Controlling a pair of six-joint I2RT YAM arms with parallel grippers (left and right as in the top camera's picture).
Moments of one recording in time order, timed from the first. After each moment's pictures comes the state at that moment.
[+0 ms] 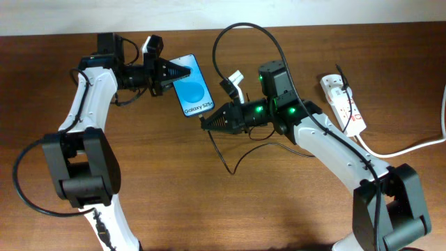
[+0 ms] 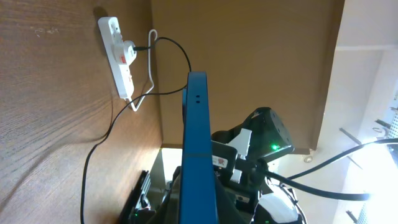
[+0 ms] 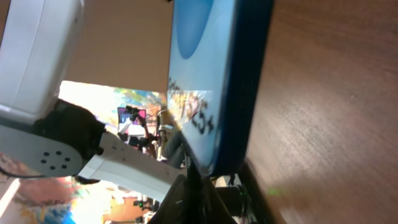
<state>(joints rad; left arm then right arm) 0.06 2.12 1.76 -0.92 1.52 -0.25 0.41 1.72 1.19 -0.13 -1.23 0.74</state>
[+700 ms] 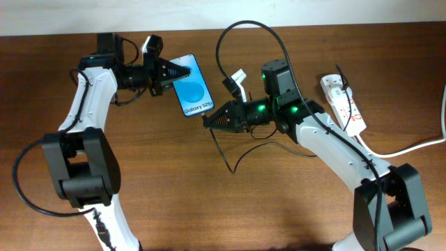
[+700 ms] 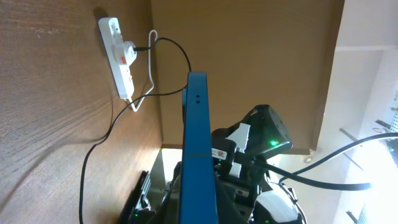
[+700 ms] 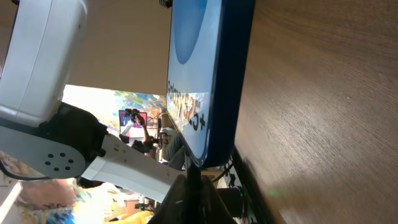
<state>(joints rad) 0.06 2.12 1.76 -0.91 1.52 -0.25 0.39 1.72 1.19 -0.13 -1.23 0.75</state>
